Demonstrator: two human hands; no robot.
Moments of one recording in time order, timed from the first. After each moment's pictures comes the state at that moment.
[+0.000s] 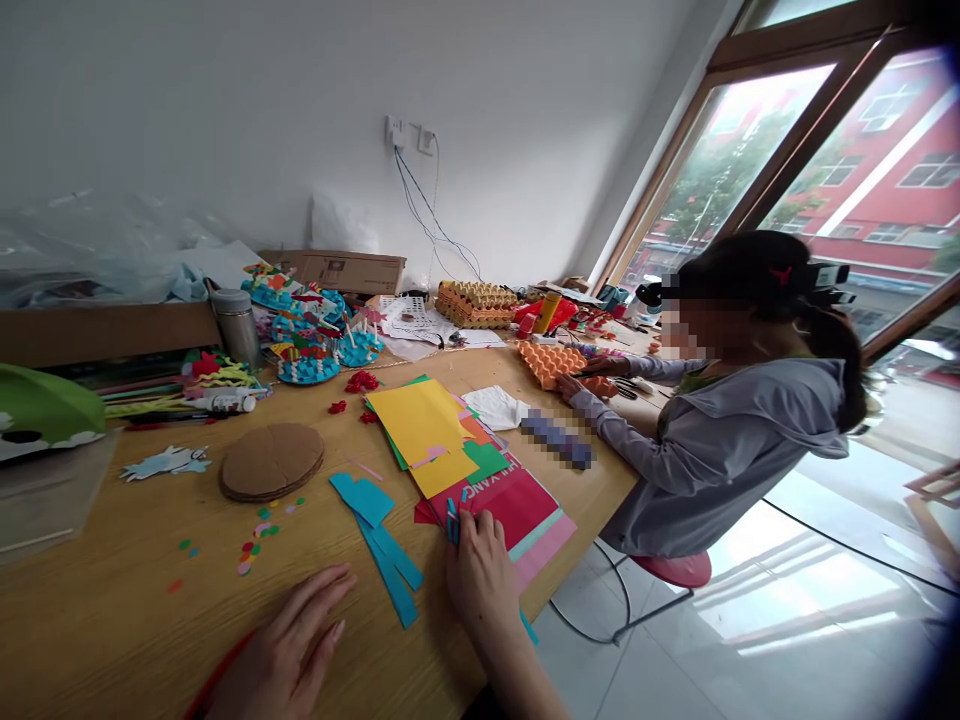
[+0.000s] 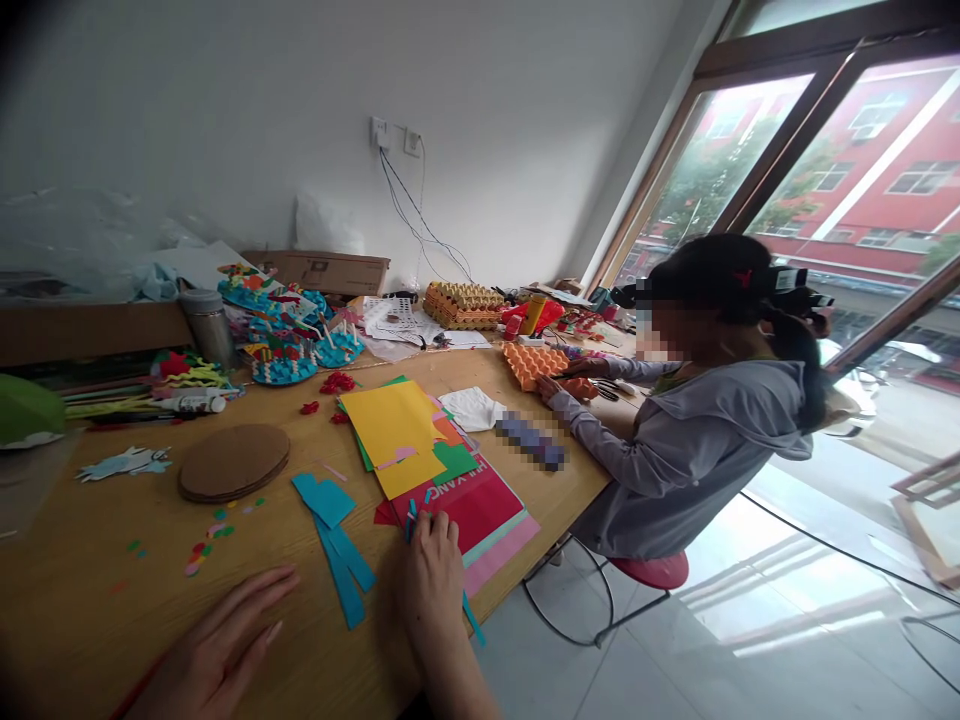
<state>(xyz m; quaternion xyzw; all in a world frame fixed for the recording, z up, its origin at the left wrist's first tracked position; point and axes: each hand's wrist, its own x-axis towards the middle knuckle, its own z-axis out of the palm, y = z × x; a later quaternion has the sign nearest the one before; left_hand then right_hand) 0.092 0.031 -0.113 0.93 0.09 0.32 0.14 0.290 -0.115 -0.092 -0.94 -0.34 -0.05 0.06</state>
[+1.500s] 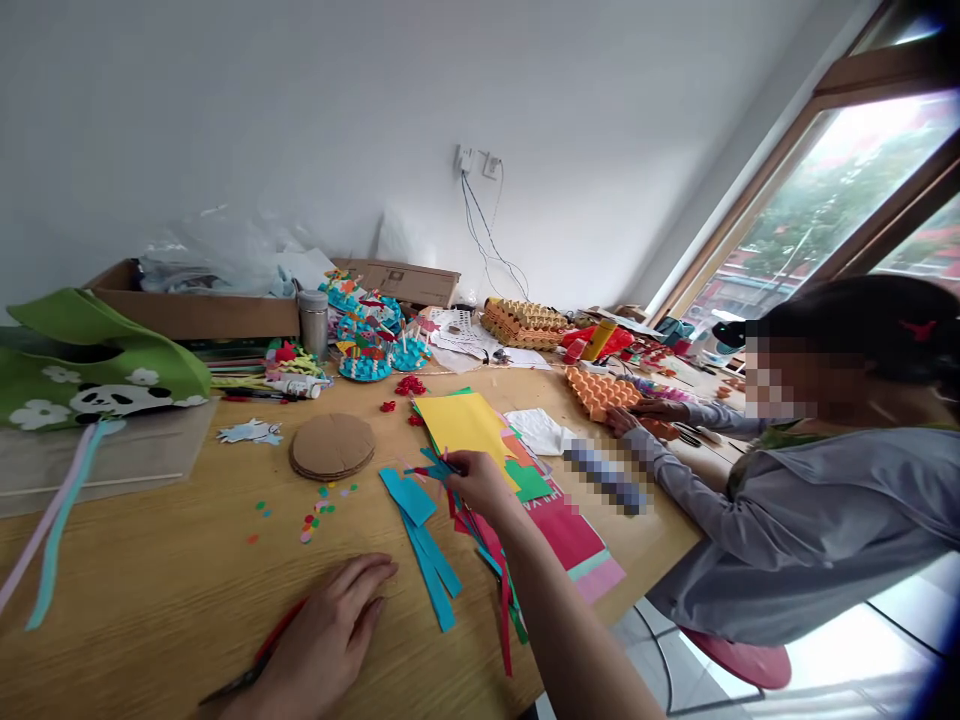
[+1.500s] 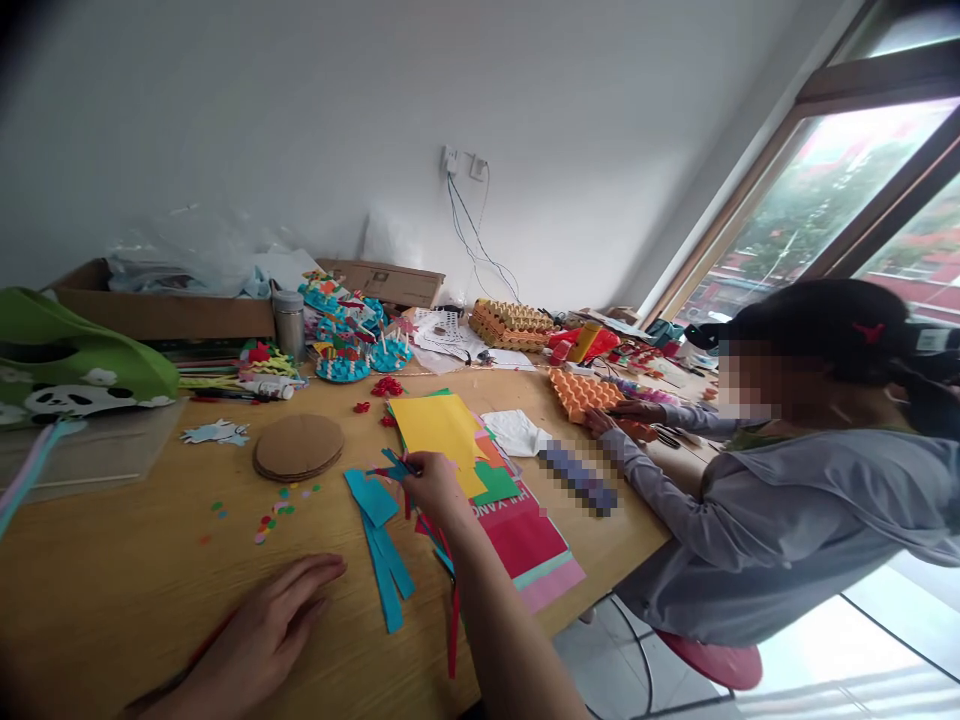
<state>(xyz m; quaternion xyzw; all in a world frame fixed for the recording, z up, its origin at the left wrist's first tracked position) 0.094 0.028 -0.111 0.91 0.16 0.28 0.25 0.337 -0.014 -0.033 -0.82 -0.45 0.18 0.29</state>
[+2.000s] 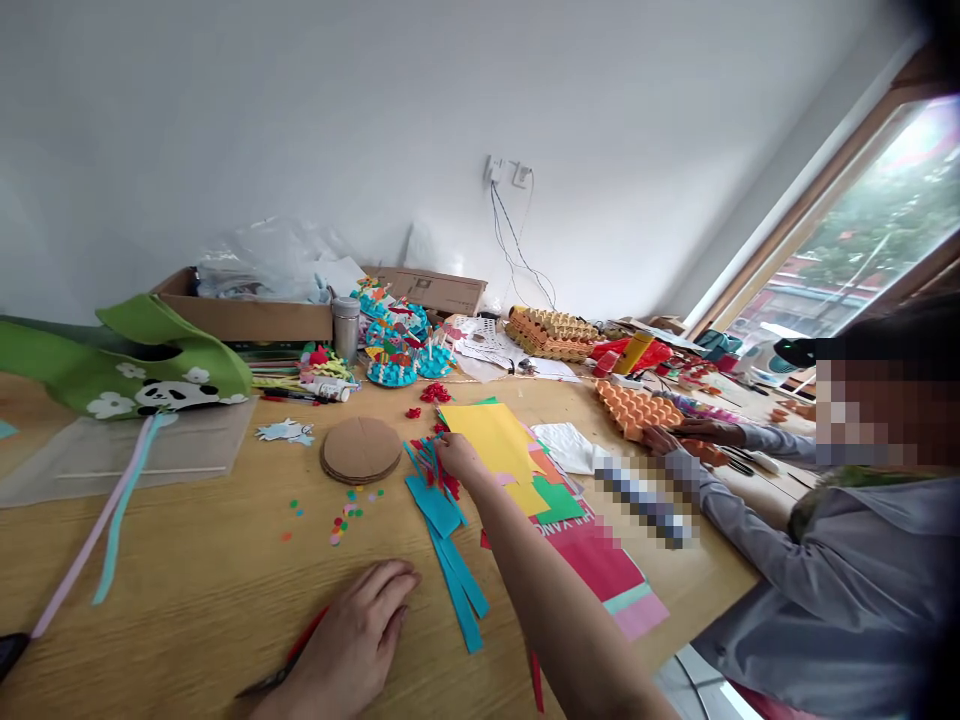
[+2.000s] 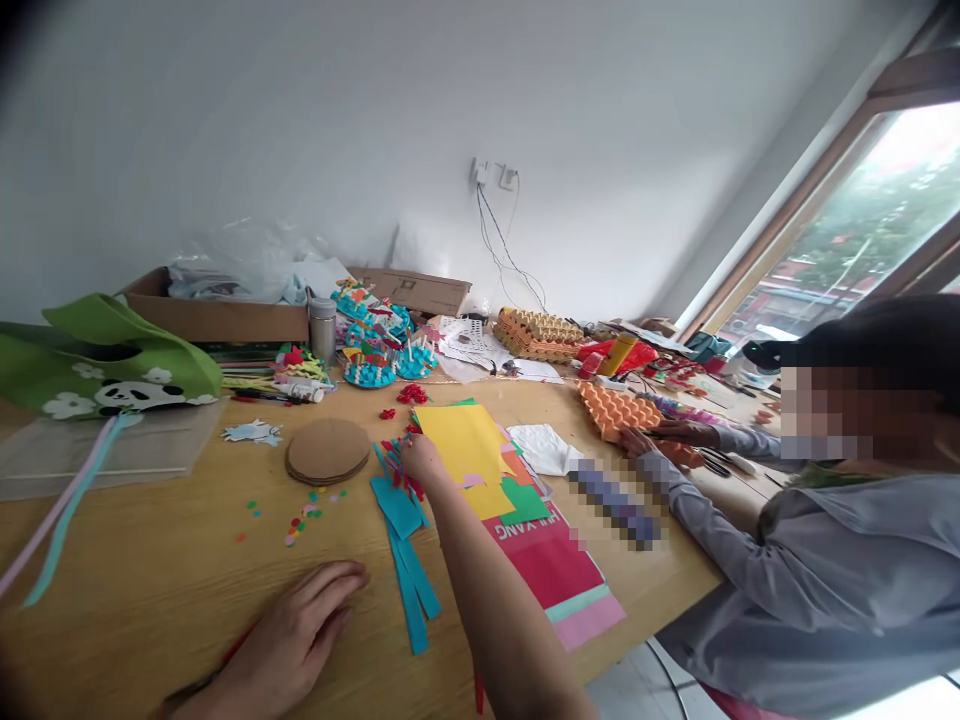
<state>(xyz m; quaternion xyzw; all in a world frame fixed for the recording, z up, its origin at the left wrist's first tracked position) 0.096 0.028 -0.112 0.92 0.16 0.30 0.21 0.342 0.088 -0.059 -0.86 -0.45 0.17 0.18</state>
